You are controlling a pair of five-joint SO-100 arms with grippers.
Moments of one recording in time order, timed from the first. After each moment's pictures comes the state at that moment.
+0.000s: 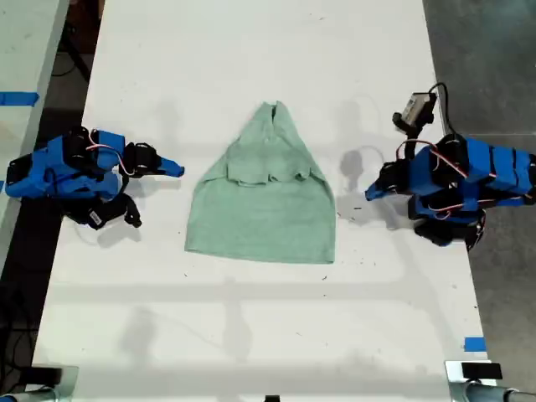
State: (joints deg) arm 0 -19.4 205.8 179.5 65.7 12.0; arm 1 8.1 165.1 136.1 91.0 -6.4
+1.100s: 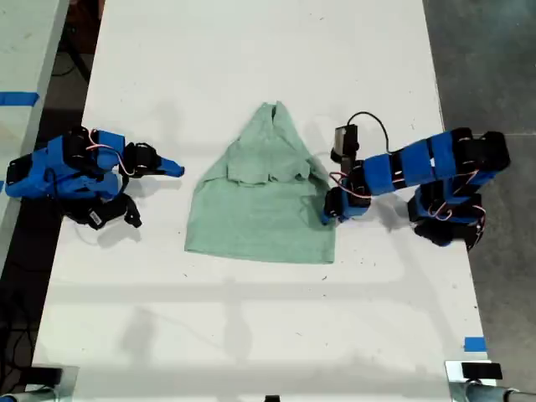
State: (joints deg) arm 0 -19.4 205.8 179.5 65.7 12.0; arm 1 2.7 102.0 118.8 66.5 -1.8
